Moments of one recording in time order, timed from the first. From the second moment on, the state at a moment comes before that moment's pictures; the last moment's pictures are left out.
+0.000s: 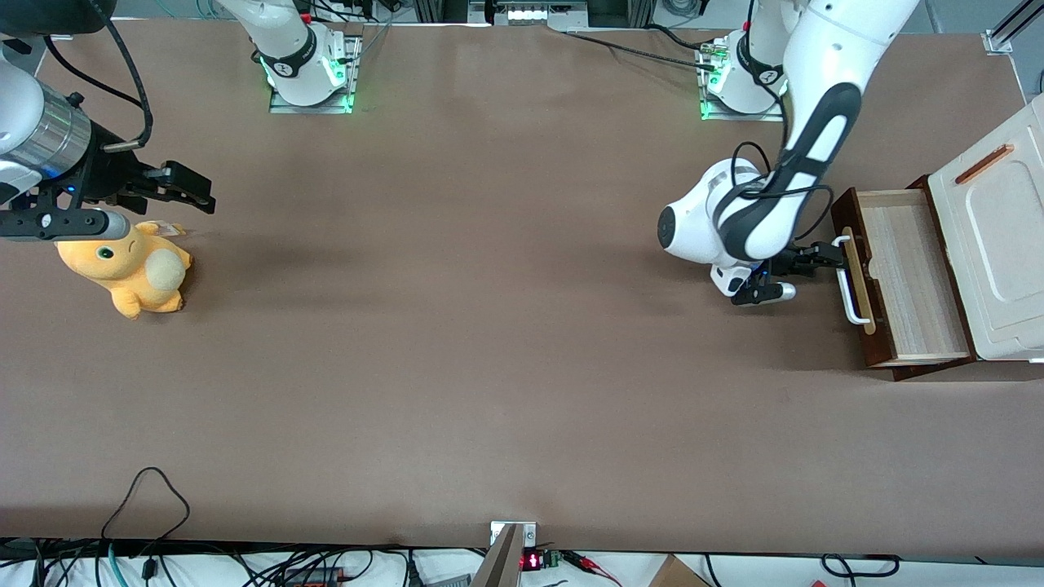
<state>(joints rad) -0.10 0.45 -0.30 -2.08 1.09 1.63 -0.91</state>
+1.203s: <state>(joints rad) -0.04 -0.11 -0.12 -1.75 0.07 1.58 -0.16</state>
